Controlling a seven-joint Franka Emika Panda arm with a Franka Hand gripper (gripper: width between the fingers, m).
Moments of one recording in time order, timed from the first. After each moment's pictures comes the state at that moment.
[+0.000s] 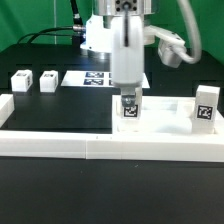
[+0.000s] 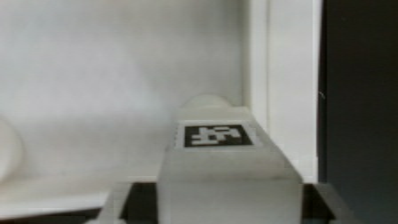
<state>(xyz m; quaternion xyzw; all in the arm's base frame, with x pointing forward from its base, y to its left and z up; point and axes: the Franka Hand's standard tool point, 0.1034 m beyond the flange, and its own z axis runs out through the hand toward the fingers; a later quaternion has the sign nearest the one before) 0.622 0.003 0.071 -0.62 0.78 0.01 0.05</state>
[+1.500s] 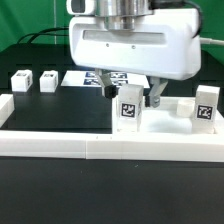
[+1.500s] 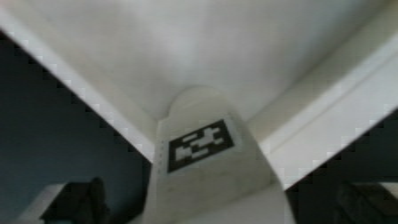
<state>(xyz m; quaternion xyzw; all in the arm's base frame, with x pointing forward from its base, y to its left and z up) 0.622 0.006 0.069 -0.96 0.27 -0.03 0.04</state>
